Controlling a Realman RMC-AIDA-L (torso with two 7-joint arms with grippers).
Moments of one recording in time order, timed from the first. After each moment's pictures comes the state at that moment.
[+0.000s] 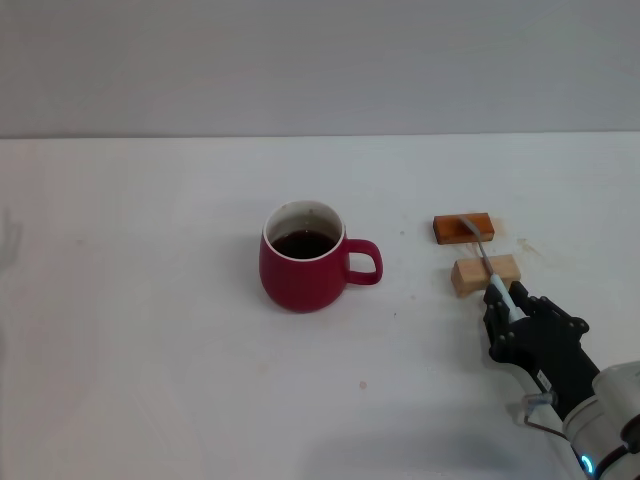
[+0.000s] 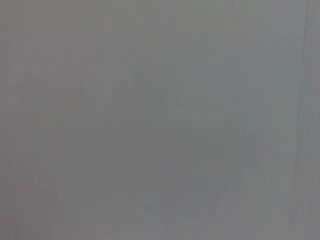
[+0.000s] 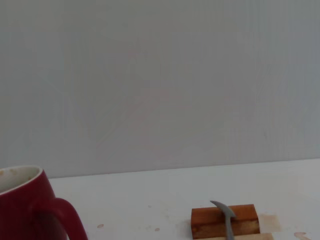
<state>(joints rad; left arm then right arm) -0.38 -2.06 -1.10 -0.21 2.08 1.13 -0.04 0.29 2.09 0.32 0.52 -1.84 -0.99 -0.08</state>
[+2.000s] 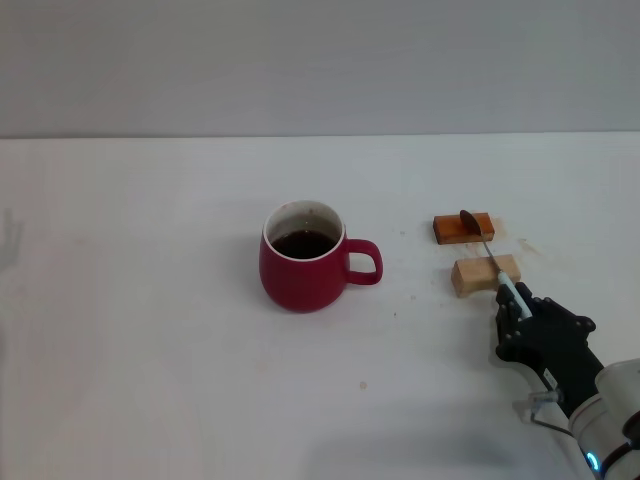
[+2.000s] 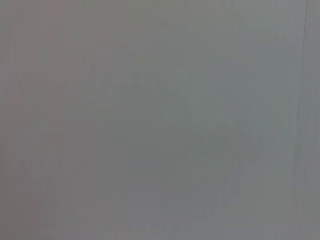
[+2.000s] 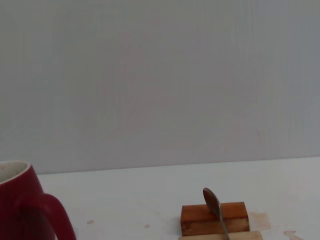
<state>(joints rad) -0.38 -2.06 -1.10 -0.21 2.08 1.13 -0.04 0.30 2.09 0.33 0.51 -1.83 -0.98 -0.09</state>
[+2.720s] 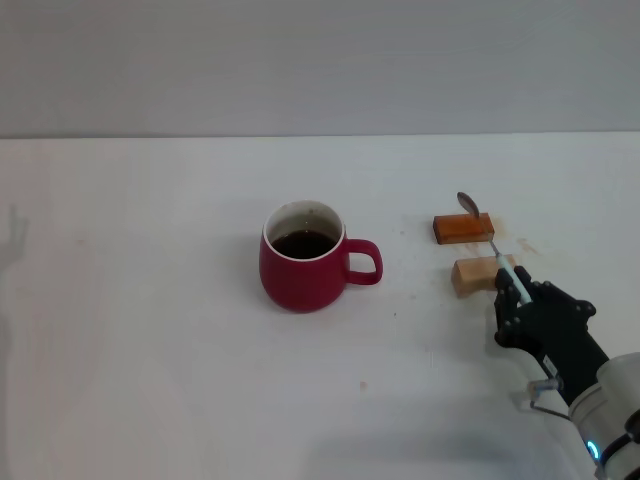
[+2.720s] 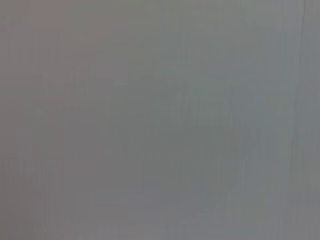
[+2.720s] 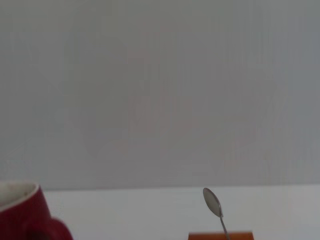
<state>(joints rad) -0.41 -2.06 -1.10 -0.20 2.07 1.10 -0.04 0.31 2.08 0.32 0.51 -1.84 -1.02 -0.10</state>
